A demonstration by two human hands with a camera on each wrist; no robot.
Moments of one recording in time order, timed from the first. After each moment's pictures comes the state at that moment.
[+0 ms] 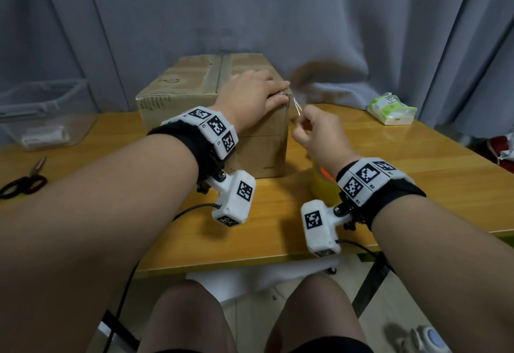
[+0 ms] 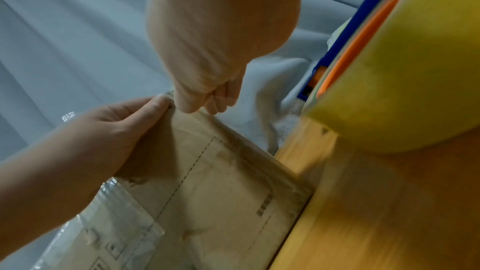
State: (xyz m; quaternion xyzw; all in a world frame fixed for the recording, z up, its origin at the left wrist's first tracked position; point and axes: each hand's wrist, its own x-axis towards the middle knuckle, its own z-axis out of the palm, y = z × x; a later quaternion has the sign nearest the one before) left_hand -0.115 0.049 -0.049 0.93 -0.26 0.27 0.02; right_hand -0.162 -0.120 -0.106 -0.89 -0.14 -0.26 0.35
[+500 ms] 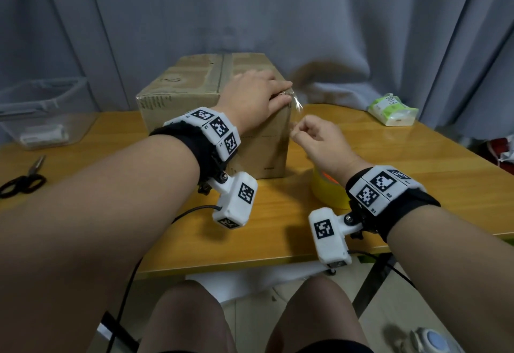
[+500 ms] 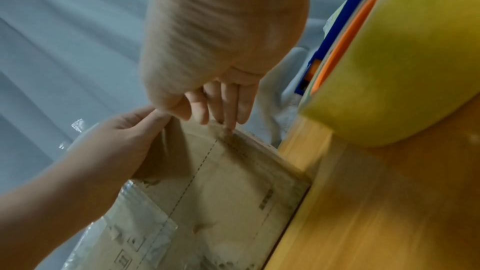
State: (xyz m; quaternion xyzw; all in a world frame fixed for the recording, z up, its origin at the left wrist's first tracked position) left_hand -0.123 0.045 -0.048 0.93 -0.26 0.28 0.03; right_hand -0.168 -0.123 -0.115 -0.84 -0.16 -0.16 0.49
